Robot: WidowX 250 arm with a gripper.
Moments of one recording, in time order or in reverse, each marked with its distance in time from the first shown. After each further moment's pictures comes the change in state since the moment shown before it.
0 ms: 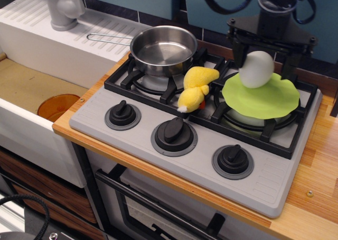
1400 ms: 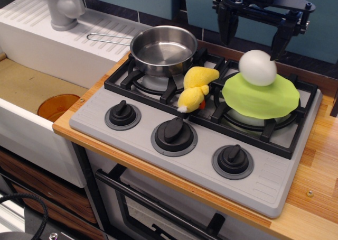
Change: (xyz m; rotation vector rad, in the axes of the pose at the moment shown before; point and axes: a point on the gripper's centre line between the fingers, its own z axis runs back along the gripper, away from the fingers) arm -0.014 0.023 0.055 -0.008 0.141 -0.067
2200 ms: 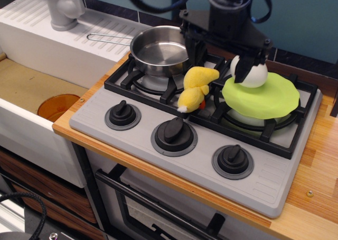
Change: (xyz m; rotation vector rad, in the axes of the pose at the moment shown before) arm -0.021 0.037 -0.027 0.082 -0.159 0.019
